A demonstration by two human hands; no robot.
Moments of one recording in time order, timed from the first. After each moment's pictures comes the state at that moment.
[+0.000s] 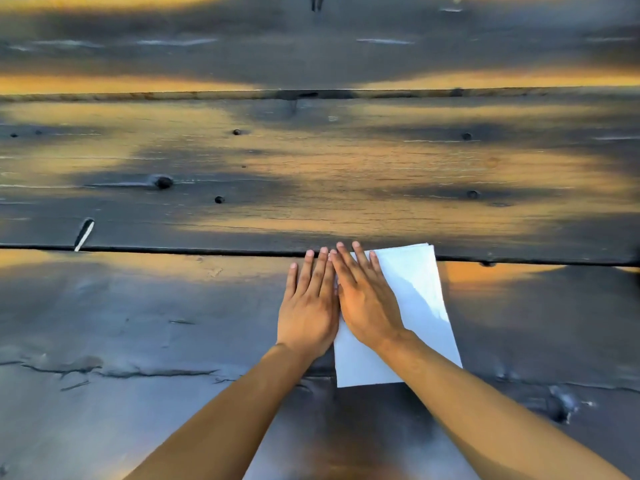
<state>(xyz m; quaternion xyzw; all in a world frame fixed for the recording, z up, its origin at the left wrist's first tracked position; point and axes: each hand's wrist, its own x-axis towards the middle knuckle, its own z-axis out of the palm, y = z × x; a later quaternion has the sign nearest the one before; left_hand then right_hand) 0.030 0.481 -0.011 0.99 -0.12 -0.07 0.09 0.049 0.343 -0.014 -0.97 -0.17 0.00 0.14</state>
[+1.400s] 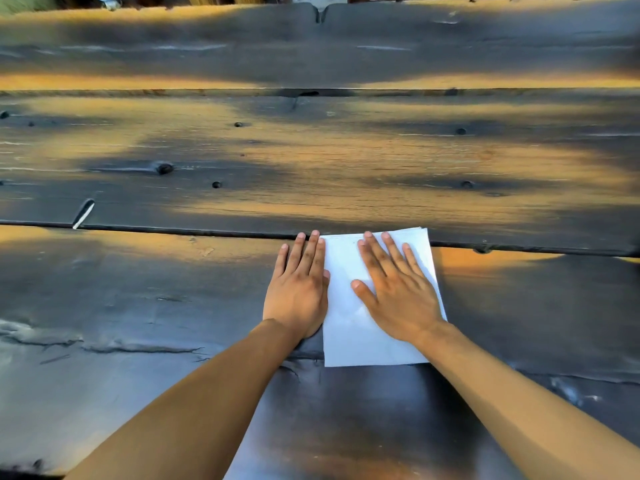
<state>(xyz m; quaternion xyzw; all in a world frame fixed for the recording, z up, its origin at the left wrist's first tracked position) 0.029 0.482 -0.017 0.99 -0.11 -0.06 0.08 0.030 0.276 -0.016 -0.98 -0.16 0.05 0.05</state>
